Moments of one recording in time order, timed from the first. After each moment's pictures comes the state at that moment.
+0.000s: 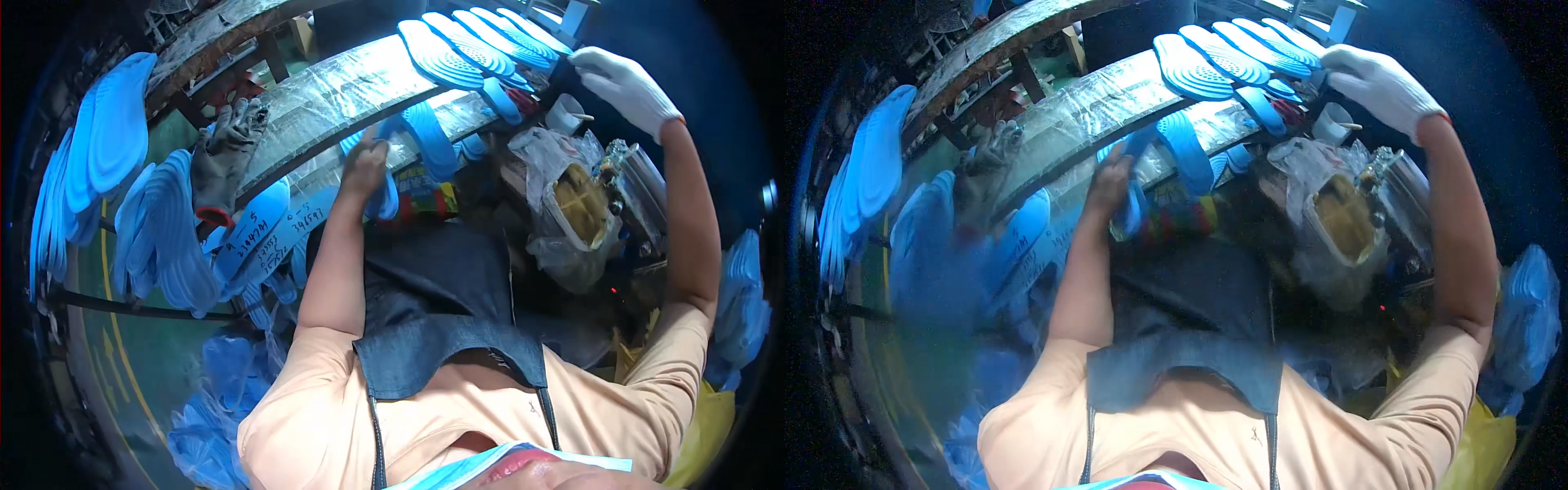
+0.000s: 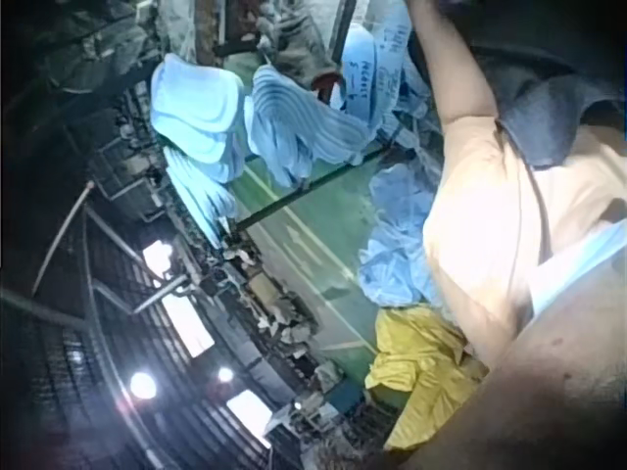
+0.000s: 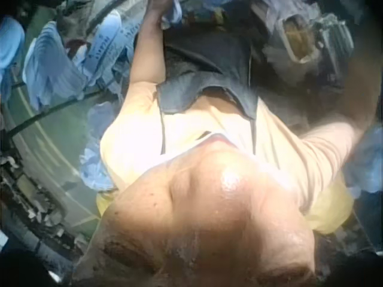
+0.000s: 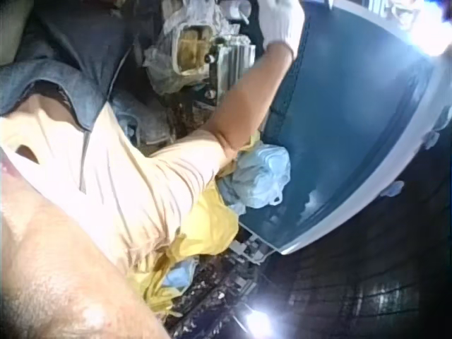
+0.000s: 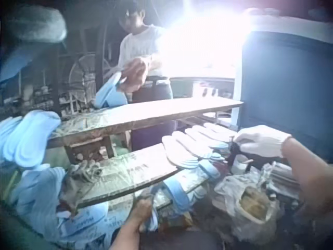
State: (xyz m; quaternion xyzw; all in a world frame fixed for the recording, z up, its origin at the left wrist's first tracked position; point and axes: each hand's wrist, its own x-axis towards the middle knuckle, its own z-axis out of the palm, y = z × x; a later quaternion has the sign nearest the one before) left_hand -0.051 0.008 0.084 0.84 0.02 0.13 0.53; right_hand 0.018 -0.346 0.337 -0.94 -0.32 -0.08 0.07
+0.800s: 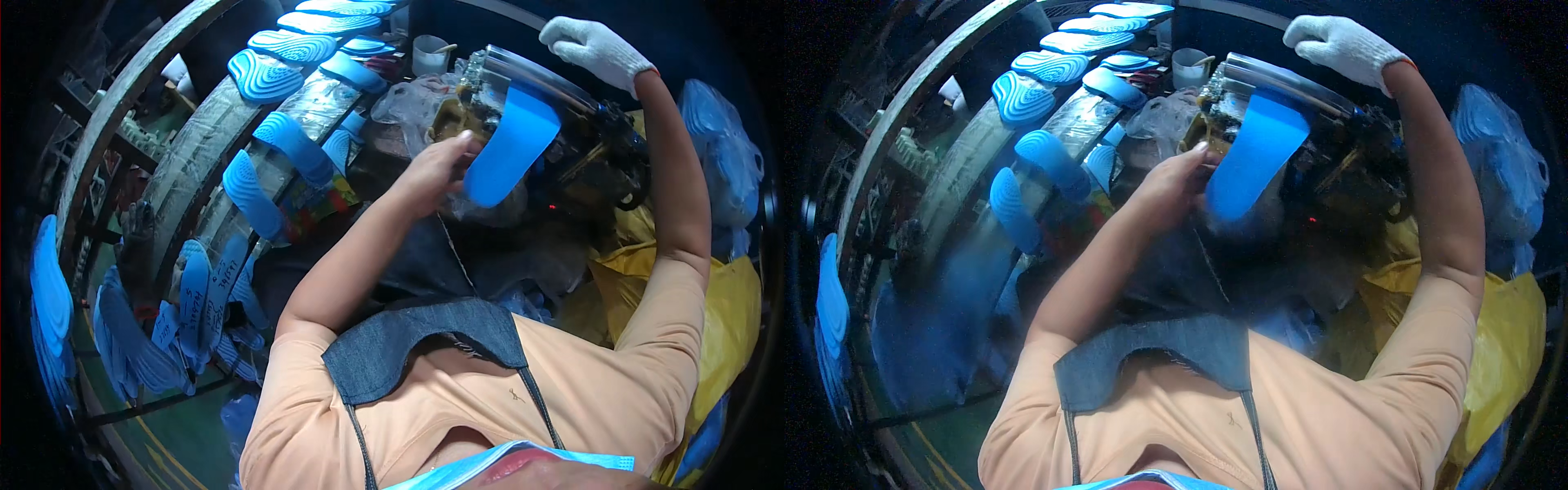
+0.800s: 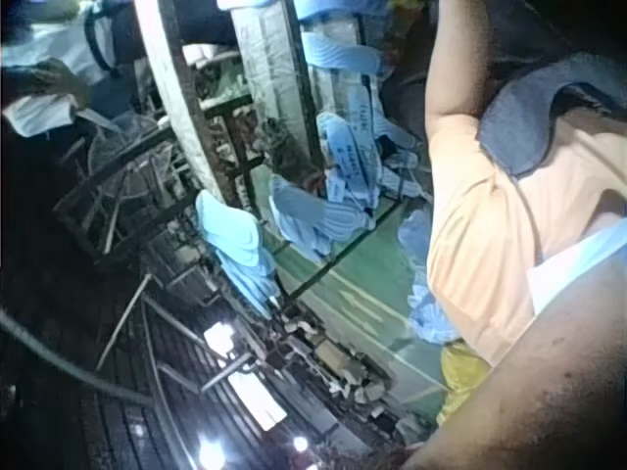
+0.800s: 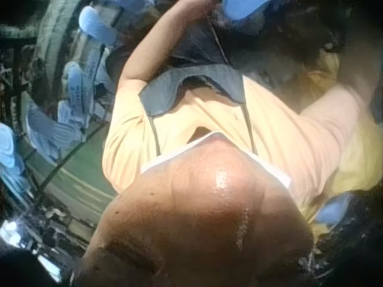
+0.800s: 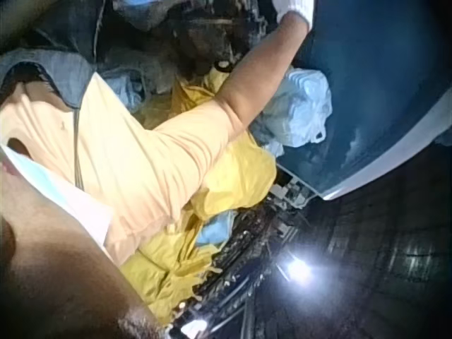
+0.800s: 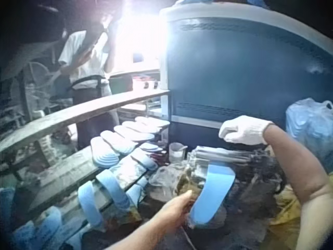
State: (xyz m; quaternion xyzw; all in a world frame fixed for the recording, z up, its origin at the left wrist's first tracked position) left_hand -0.068 -0.273 0.122 0.52 -0.09 -0.33 0.78; right_hand -0.029 -0.550 0.316 -0.98 -0.17 -0.06 0.06
